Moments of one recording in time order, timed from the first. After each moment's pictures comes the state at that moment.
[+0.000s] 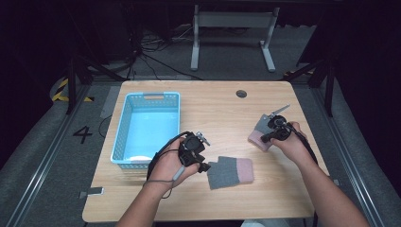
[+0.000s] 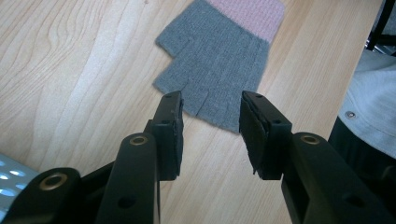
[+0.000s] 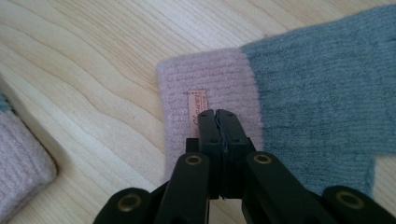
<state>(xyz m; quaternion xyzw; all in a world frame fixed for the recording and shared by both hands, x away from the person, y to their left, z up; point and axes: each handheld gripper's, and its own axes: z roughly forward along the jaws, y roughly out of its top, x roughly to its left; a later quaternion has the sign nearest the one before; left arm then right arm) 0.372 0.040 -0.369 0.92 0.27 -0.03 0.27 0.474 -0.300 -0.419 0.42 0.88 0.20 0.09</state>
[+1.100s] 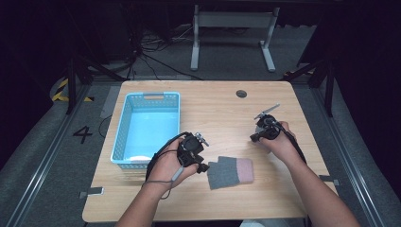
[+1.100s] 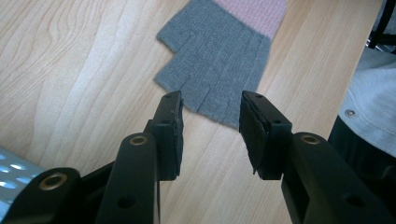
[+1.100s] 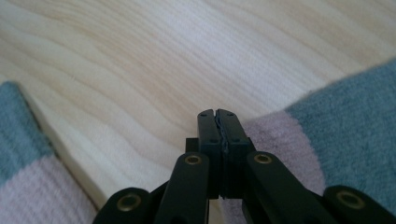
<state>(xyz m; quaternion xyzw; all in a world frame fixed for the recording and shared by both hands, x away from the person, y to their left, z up) 0.371 0.042 -0.370 0.92 0.27 -0.03 0.27 0.477 -0.269 -0.424 0.41 0.88 0.23 0.07</state>
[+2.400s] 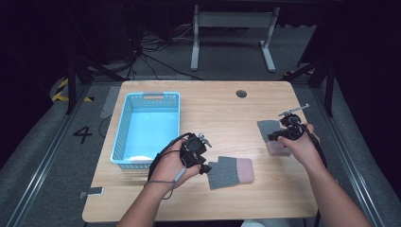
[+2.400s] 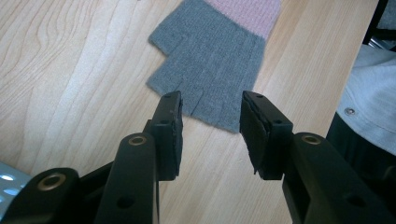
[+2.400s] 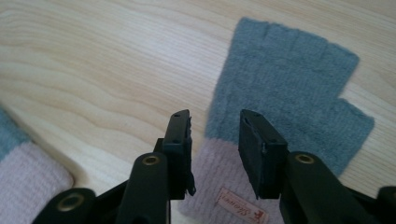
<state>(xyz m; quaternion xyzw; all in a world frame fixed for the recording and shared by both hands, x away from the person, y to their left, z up) 0.370 0.035 -0.371 0.93 0.26 -0.04 0.26 0.456 -0.325 -0.400 0.52 0.81 0.25 0.10</state>
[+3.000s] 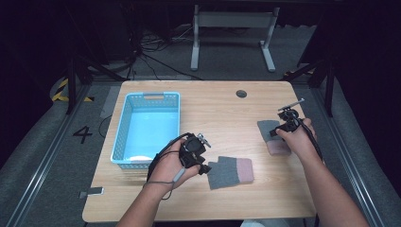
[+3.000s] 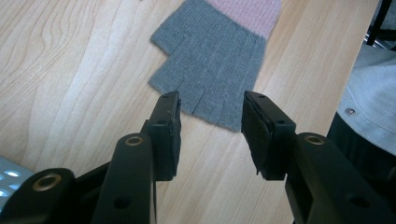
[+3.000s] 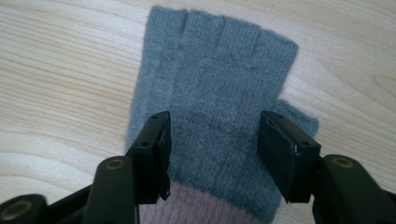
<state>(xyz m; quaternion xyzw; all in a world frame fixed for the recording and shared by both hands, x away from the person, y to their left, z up) 0.368 0.038 -0.369 0.93 0.26 -0.03 0.27 0.495 -0.336 -0.419 0.58 0.79 0.17 0.12</state>
